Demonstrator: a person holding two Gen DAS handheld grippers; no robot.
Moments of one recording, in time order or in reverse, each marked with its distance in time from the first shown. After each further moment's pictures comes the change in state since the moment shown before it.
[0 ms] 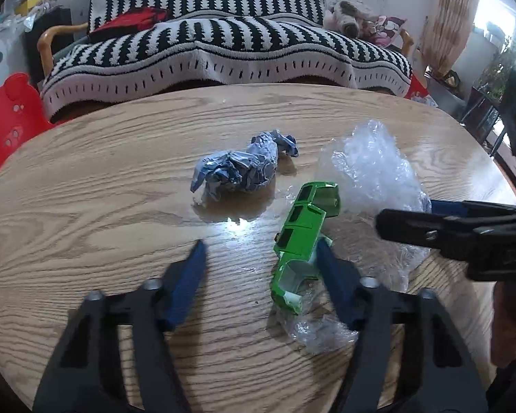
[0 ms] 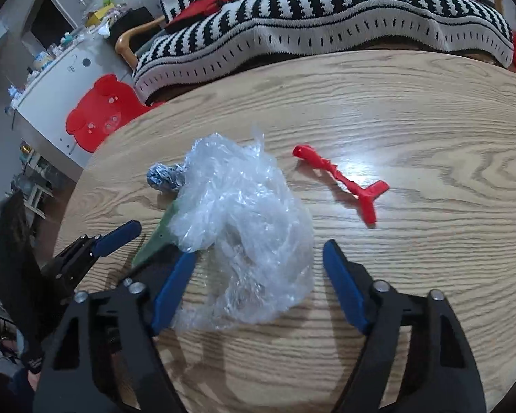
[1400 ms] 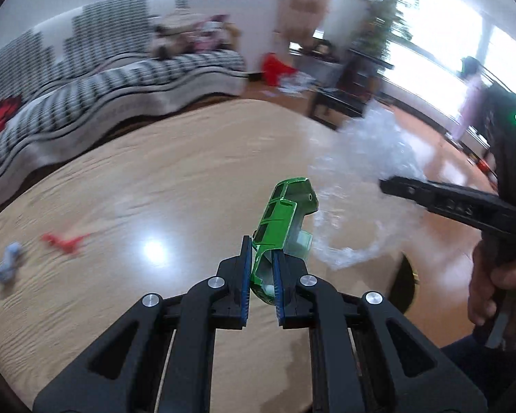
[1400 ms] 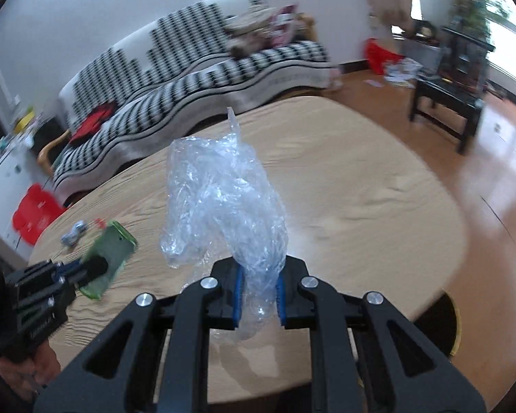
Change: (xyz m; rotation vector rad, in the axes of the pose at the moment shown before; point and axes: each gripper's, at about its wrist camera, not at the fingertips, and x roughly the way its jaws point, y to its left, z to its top) left arm -0.077 -0.351 -0.014 0.392 -0.045 -0.358; right arm -0.323 -0.270 -0.178 0.334 -0.386 -0.359
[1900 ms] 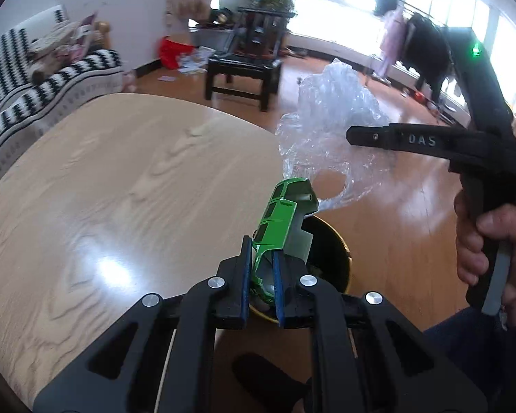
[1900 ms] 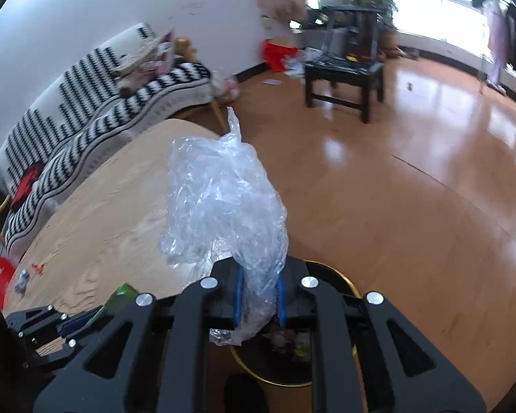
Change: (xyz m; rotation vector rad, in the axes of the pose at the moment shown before) left arm 0.084 -0.179 -0.013 0.273 0.112 -0.237; right arm -0.056 -0.198 -0.051 0.259 -0.041 -0.239
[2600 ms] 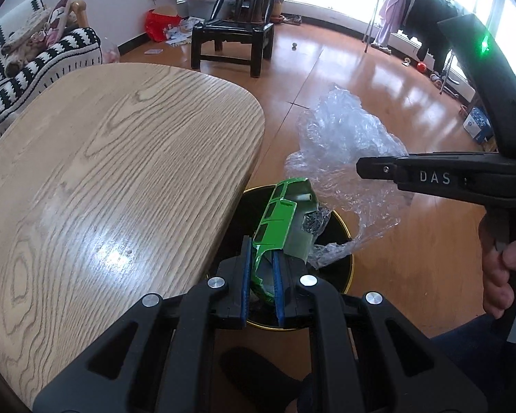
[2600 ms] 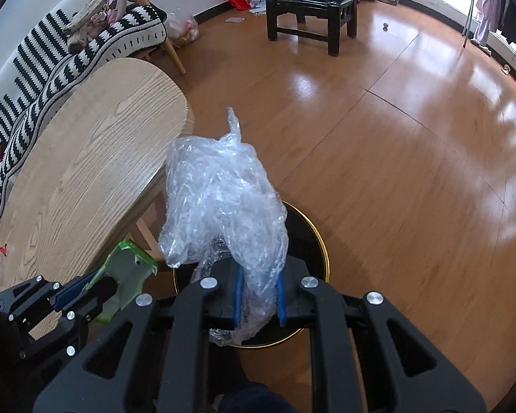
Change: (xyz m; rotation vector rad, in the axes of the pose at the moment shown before) left arm 0.079 -0.024 0.006 0.017 0.134 0.004; right arm 0.055 -0.033 -0.029 0.021 0.252 -0.103
